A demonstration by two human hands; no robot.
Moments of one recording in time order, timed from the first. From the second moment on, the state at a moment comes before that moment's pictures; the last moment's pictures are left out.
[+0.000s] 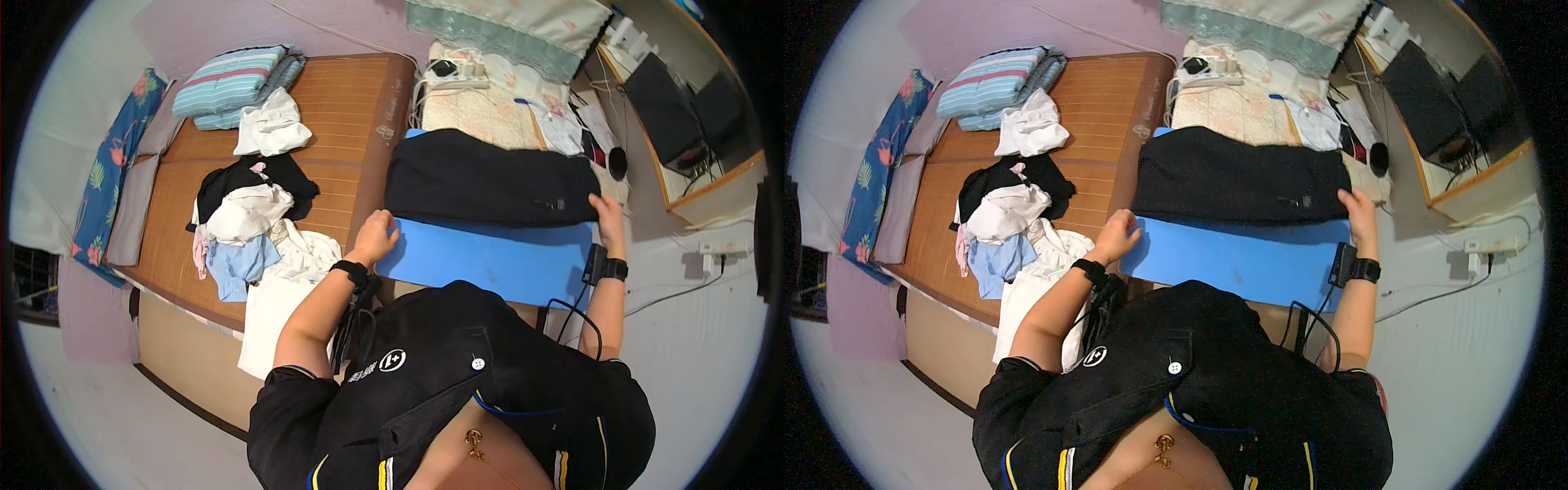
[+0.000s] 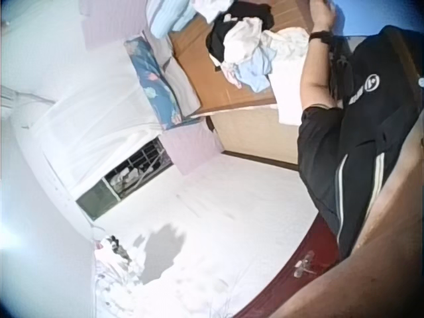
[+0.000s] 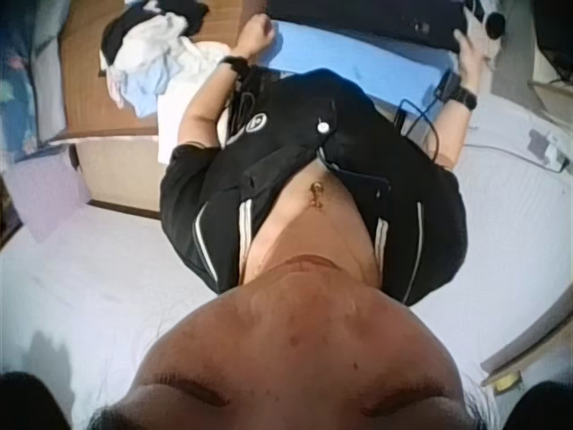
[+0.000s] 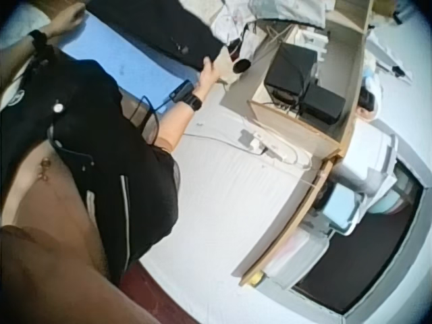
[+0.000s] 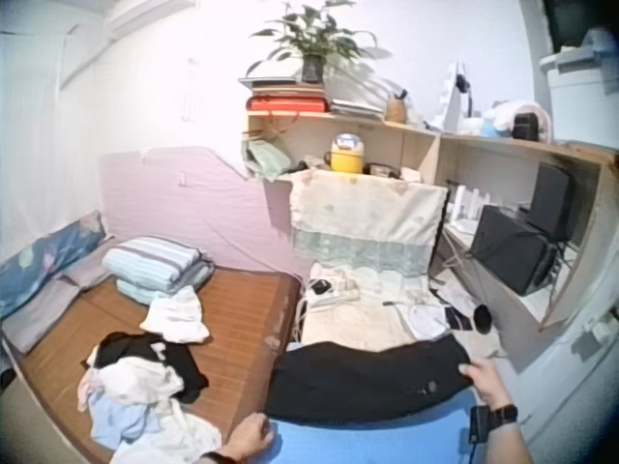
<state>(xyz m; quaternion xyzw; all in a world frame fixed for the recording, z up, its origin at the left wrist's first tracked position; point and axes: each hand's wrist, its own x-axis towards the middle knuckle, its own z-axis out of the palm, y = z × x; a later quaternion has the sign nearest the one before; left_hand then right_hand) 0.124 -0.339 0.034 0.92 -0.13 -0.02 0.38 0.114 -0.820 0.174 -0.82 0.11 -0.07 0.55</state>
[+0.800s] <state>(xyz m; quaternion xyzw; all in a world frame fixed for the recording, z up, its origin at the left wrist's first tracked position) 0.140 -0.385 0.025 0.92 -0.35 0.04 0.19 0.035 -0.896 -0.012 -0.79 0.42 -0.11 0.42</state>
